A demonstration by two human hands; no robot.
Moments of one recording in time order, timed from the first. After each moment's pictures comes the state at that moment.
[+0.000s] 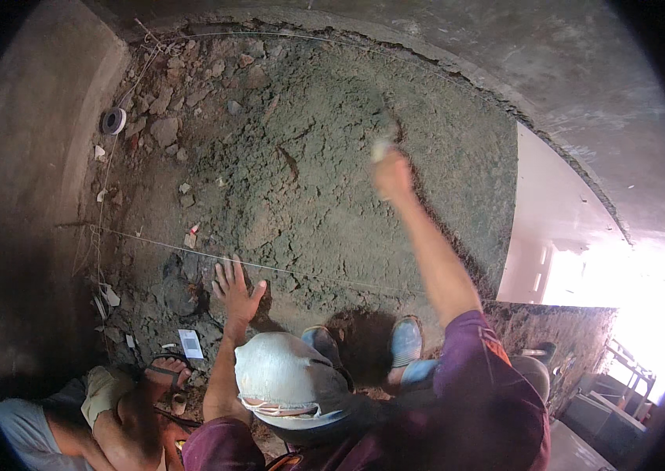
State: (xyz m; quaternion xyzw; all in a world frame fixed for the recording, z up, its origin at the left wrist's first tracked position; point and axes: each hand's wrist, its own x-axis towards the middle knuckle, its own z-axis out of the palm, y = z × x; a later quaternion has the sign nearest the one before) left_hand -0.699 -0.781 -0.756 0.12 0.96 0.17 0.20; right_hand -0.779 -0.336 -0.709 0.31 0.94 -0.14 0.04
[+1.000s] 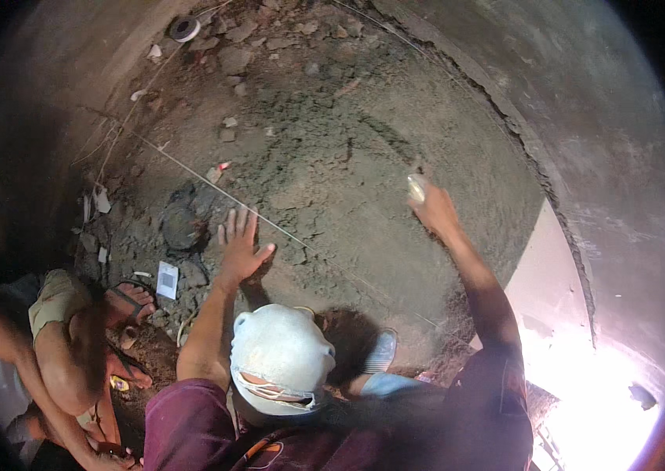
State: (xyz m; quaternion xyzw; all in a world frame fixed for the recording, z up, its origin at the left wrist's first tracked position) left_hand -0.703 -0.784 -0.748 0.11 0.95 0.18 0.22; right_hand -0.756 -0.349 -0.629 0.13 0.95 -0.12 0.25
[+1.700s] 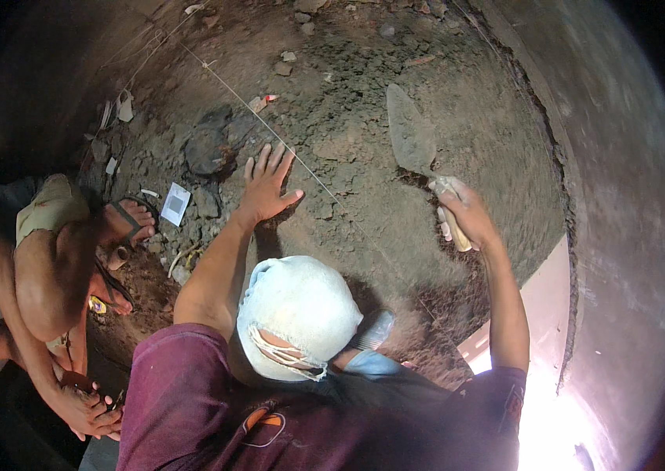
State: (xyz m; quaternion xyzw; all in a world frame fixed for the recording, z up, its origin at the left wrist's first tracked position) left_hand -0.697 -0.786 -0.755 0.10 0.96 0.20 0.19; right_hand -0.749 -0.384 -0.585 0.15 0.79 -0.45 0.38
